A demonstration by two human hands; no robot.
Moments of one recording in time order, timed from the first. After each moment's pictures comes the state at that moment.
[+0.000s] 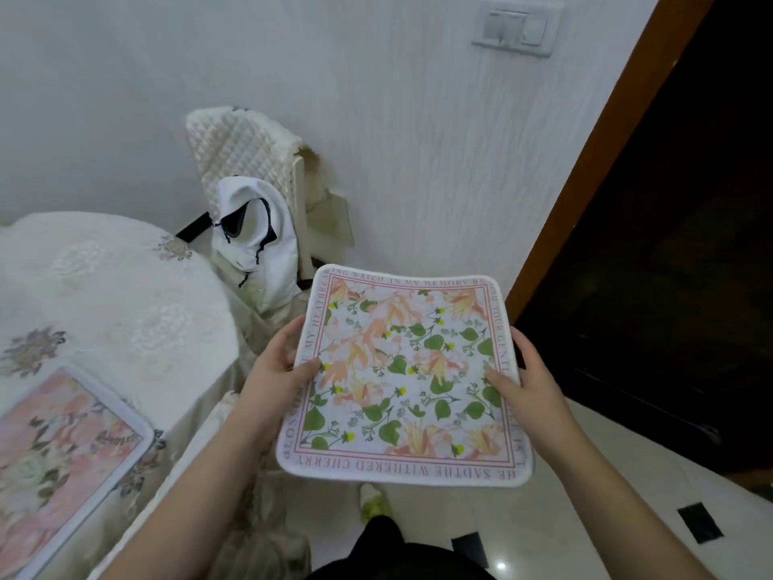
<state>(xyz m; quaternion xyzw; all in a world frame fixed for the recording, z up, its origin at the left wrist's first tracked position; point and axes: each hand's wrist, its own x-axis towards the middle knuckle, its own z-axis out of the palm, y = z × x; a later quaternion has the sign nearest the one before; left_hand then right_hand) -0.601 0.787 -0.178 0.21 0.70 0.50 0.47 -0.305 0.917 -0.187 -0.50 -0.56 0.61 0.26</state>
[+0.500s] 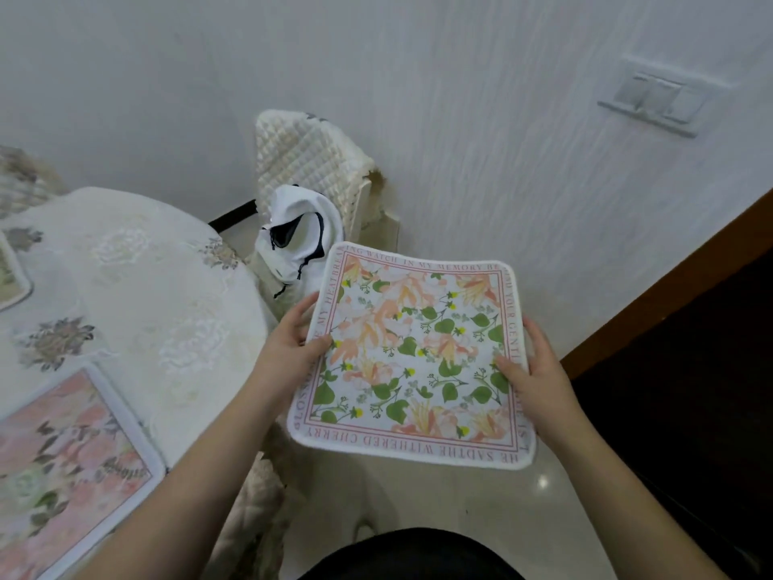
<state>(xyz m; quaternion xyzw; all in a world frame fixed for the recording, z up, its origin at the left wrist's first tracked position) -0.723 0.864 -0.162 0.19 0.71 0.54 0.41 -0.456 1.032 -0.168 -0.44 -0.63 0.59 0.24</state>
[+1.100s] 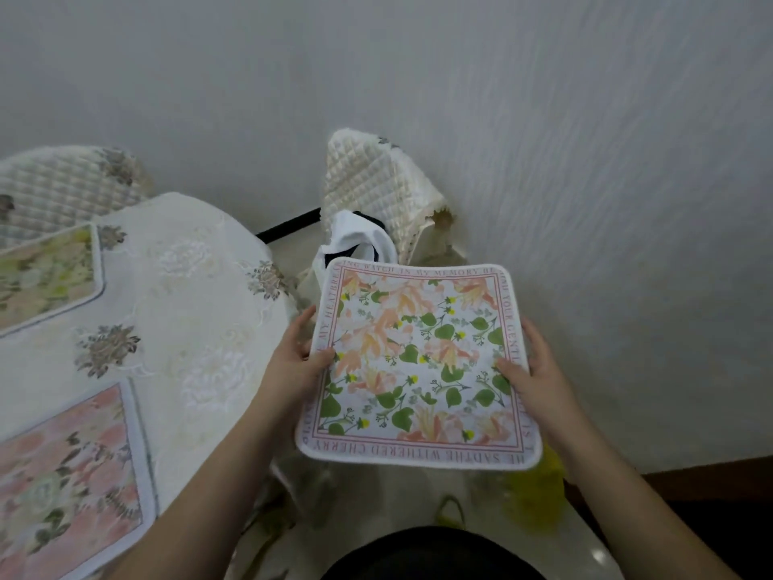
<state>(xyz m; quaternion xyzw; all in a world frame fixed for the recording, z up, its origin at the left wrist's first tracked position) -0.799 0.953 -0.178 0.04 0.74 0.59 0.32 -0.595 1.191 -0.193 -0.36 -0.66 0.65 0.14</state>
